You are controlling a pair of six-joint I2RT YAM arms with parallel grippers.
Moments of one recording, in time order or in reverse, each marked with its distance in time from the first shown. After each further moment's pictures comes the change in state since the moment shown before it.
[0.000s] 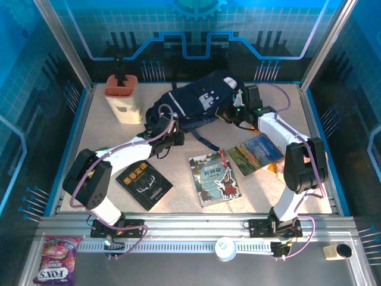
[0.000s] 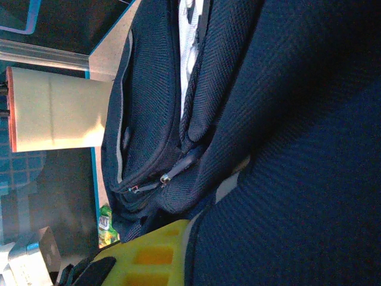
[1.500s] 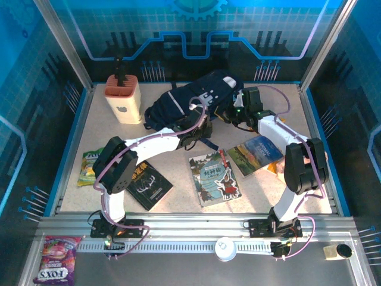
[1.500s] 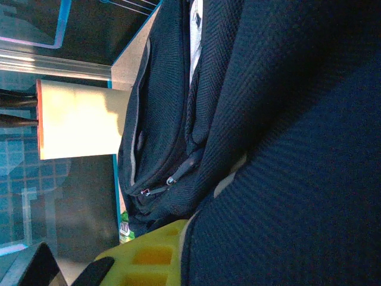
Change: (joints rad) left arm -0.184 0.286 0.390 -0.037 -0.138 -0.015; right arm 0.000 -0.010 -0.064 0.140 -0.032 0.087
